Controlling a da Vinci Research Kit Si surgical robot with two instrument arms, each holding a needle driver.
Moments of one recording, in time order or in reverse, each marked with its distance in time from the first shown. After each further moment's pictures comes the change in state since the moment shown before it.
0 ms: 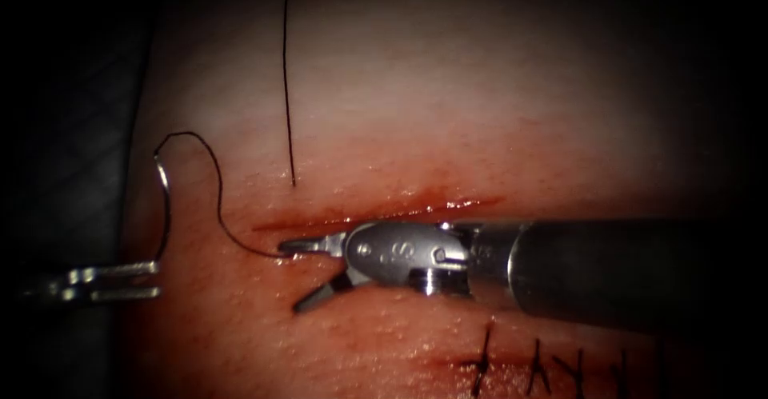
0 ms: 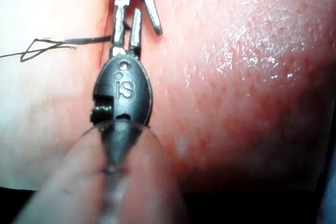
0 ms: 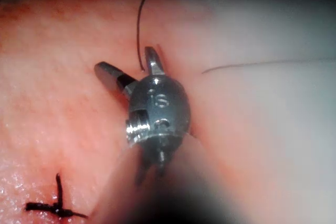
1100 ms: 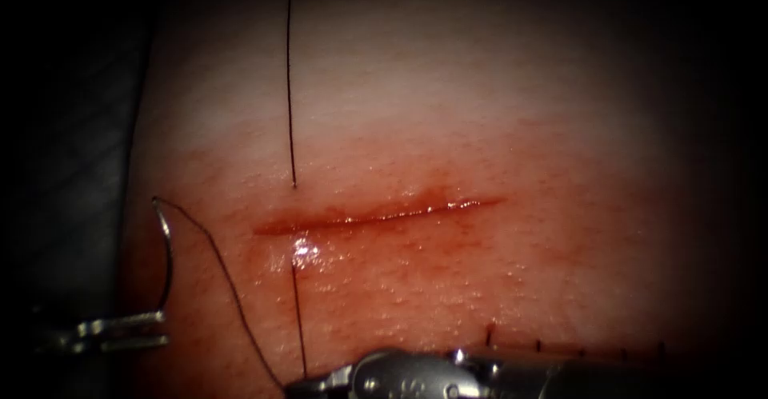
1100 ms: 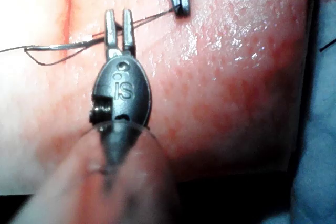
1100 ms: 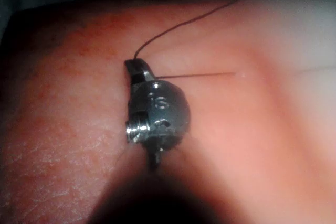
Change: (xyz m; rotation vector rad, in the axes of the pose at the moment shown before) right arm 0.003 -0.016 -0.002 0.093 -0.088 0.044; left arm -0.001 0.006 0.000 0.033 0.001 0.035
